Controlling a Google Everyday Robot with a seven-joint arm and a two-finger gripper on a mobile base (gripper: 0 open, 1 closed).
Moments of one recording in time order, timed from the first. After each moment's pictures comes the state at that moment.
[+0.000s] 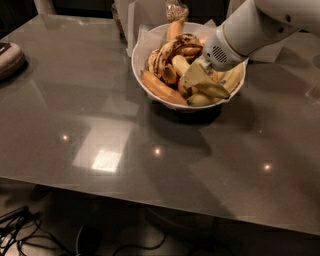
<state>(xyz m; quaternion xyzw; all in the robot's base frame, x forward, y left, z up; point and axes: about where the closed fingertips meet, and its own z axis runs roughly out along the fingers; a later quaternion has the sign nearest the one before) 0.597 -0.099 0.930 -0.41 0.85 0.10 0.31</state>
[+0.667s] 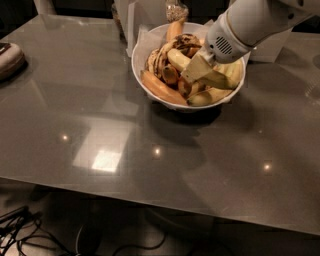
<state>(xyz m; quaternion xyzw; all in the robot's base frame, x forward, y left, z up) 0.582 -0.097 0.959 -0.44 0.84 0.09 0.32</state>
